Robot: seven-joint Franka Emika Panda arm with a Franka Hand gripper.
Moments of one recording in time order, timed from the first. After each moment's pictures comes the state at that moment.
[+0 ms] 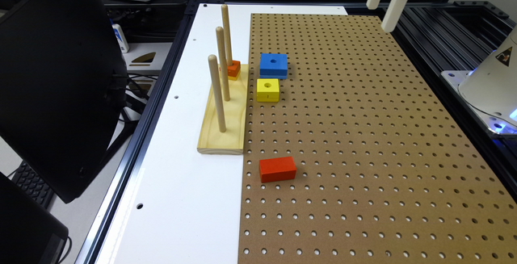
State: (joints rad) arm -0.08 -0.56 0.00 -2.84 -0.01 2.34 0.72
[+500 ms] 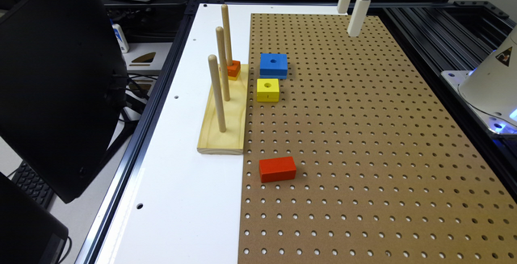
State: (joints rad) arm -0.08 -0.37 0.01 -2.71 -0.01 2.37 0.72
